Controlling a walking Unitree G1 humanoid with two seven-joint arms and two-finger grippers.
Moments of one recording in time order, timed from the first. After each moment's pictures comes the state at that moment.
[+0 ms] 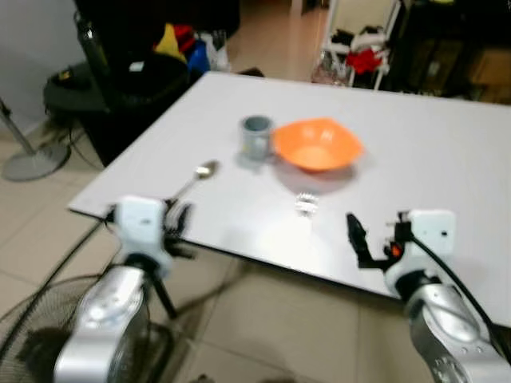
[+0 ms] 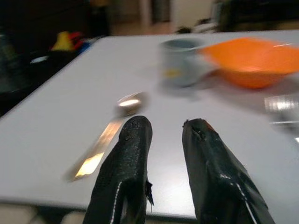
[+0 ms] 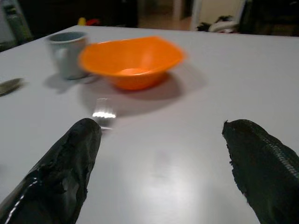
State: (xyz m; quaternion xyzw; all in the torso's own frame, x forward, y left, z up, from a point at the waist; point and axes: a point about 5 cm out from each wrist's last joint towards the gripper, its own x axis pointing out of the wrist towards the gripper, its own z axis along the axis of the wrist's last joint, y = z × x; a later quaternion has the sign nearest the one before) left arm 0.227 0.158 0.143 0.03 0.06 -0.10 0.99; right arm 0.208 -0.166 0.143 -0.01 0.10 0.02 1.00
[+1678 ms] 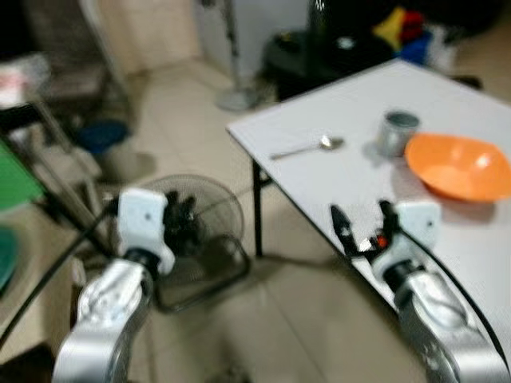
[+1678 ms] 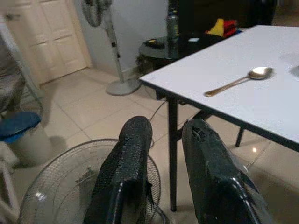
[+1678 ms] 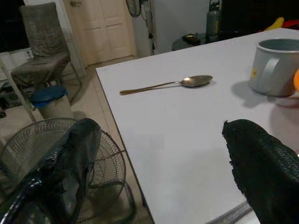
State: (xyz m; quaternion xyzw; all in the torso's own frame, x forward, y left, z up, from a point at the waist) left arm 0.229 0.160 0.153 0.04 0.04 -0.10 0.99; right arm 0.222 -0.153 0.144 0.02 0.07 0.08 0.99
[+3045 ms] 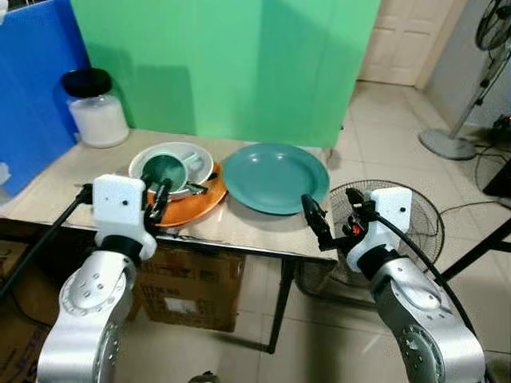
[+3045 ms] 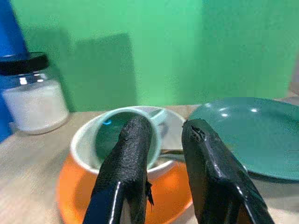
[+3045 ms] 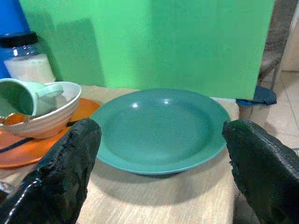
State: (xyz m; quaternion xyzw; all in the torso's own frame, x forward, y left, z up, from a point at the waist) left arm 0.234 0.176 0.172 0.06 0.01 -0.05 1.00; right arm 0.237 -0.126 0.150 0.07 0.05 0.15 0.99
